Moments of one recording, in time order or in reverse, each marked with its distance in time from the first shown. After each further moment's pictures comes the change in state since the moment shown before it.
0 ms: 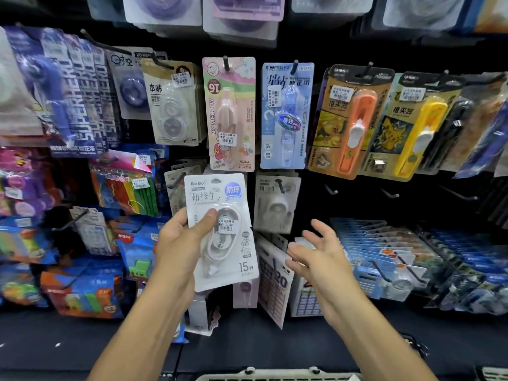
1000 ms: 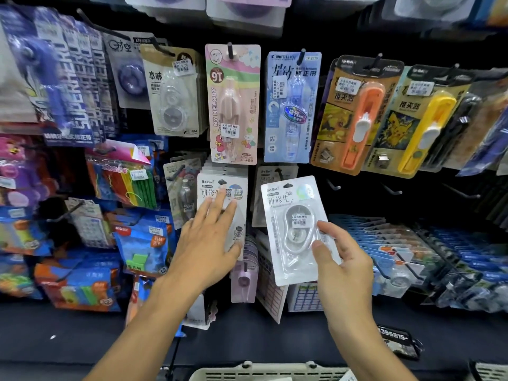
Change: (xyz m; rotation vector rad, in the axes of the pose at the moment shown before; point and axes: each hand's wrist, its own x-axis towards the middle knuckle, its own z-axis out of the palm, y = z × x) left_hand 0.034 -0.039 -0.010 1.611 -0.319 0.443; right_hand -0.021 0.017 -0.009 -0.292 0.275 -0.322
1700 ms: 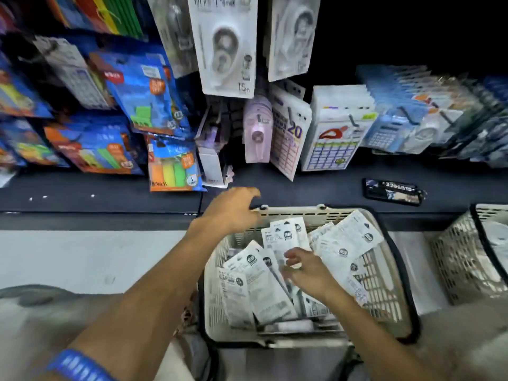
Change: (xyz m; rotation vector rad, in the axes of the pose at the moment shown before) left_hand -0.127 0.006 0.127 -0.164 -0.609 -0.093; right_hand -0.163 0.217 -0.044 -0.603 -0.802 0.683
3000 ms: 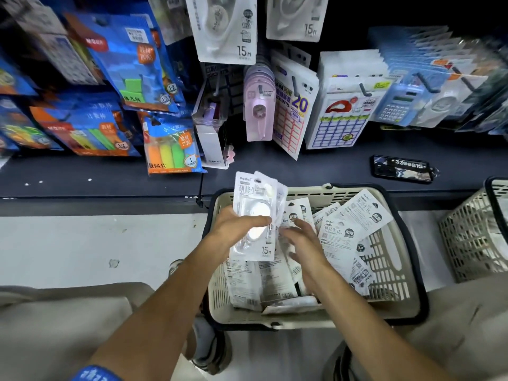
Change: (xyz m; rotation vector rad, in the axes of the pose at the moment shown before) left_hand -0.017 -0.030 0.089 -1.102 0.015 -0.394; right_hand 0.008 -0.019 0.035 0.854 0.140 0.003
